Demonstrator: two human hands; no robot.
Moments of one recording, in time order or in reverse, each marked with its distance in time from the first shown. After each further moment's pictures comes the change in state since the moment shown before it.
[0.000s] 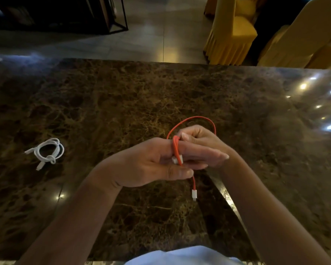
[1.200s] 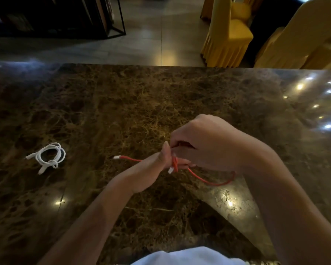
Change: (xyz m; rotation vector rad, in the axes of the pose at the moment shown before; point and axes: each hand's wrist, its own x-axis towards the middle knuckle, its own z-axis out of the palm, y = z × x) left_hand -0.027 -0.080 -0.009 0.035 0.020 -0.273; right_hand -0.004 -0.096 0.075 -1.616 0.061 0.134
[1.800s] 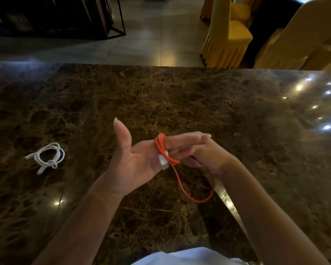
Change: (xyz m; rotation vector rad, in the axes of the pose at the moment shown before) left_hand 0.000 0.072 0.009 -0.394 0.059 0.420; right_hand 0.007 0.055 0.098 1.358 0.088 0.106
